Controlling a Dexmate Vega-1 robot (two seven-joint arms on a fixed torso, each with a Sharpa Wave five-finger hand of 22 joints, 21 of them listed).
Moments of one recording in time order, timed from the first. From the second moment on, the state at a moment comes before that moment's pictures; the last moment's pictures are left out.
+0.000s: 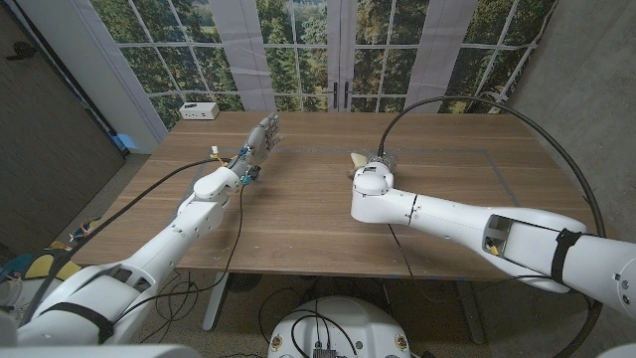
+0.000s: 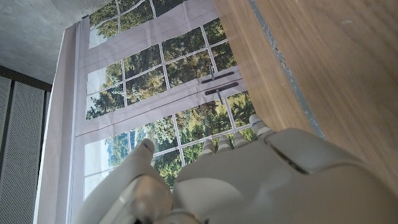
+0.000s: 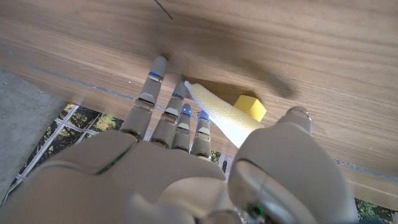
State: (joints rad) left arm 0.67 0.48 0.43 -1.09 -0.63 -0.35 -0.29; left_hand 0.09 0.08 0.43 0.08 0.22 -0.17 -0.04 0.18 0.17 -0.17 0.01 0.21 0.18 -0.17 0.04 0.19 0.17 -0.17 0.12 0.40 0.18; right arm -0.29 -0.39 -1.28 -1.60 -0.38 -1.39 0.00; right_hand 0.56 -0.05 -0.19 0.05 0.36 0.24 -0.03 0.17 0.20 0.22 0.07 0.19 0.22 0.47 0.01 0.23 0.37 0.57 0.16 0.44 0.19
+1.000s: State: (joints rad) left arm 0.65 0.48 0.44 -1.04 -0.62 -0.36 -0.31; left_hand 0.10 0.07 0.42 0.07 0.22 -0.18 -0.04 0.18 0.17 -0.17 0.01 0.20 0.18 -0.17 0.04 0.18 0.17 -0.17 0.12 0.38 0.18; right arm -0.59 -0.43 -0.92 -1.77 -0.17 -1.04 -0.47; right_hand 0.61 0.05 -0.24 0.06 0.41 0.60 -0.04 0.30 0.20 0.41 0.06 0.26 0.21 0.59 0.00 0.28 0.36 0.62 0.15 0.42 0.19
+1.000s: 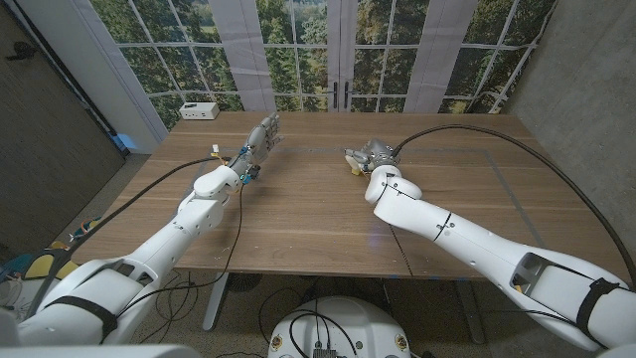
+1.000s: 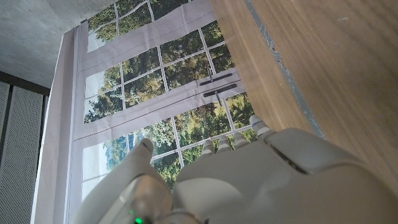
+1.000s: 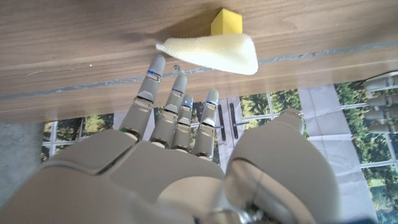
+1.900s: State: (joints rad) left arm 0.64 0.47 0.44 -1.04 -0.62 -0.37 -0.32; left_hand 0.11 0.06 0.42 0.07 0.22 -0.17 -0.05 0.18 0.17 -0.17 0.01 0.20 0.18 -0.17 0.04 0.18 0.17 -0.17 0.12 0.38 0.18; right arm -0.50 -0.38 -1.05 -1.65 -0.26 -1.21 -0.50; right_hand 0.71 0.05 -0.24 0.02 0.42 0.55 -0.03 0.24 0.19 0.38 0.04 0.23 0.21 0.56 -0.03 0.27 0.36 0.60 0.13 0.39 0.19
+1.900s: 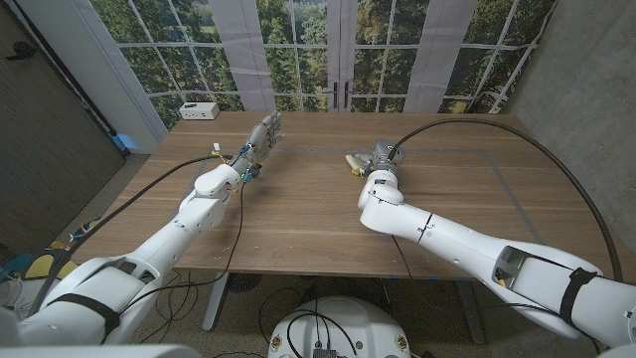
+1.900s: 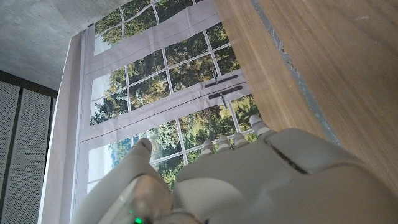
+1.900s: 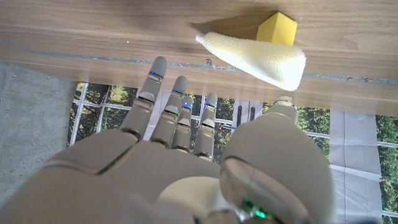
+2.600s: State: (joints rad) left arm 0.66 0.49 0.44 -1.10 -0.61 -0.35 -0.29; left_hand 0.11 0.06 0.42 0.07 0.22 -0.17 -0.05 0.18 0.17 -0.17 0.01 0.20 0.18 -0.17 0.04 0.18 0.17 -0.17 0.12 0.38 0.18; right arm -0.47 -0.41 -1.11 -1.67 -0.24 -1.24 -0.46; right_hand 0.73 0.05 -0.26 0.01 0.41 0.64 -0.03 0.26 0.19 0.42 0.02 0.23 0.22 0.56 -0.03 0.27 0.36 0.59 0.13 0.39 0.19
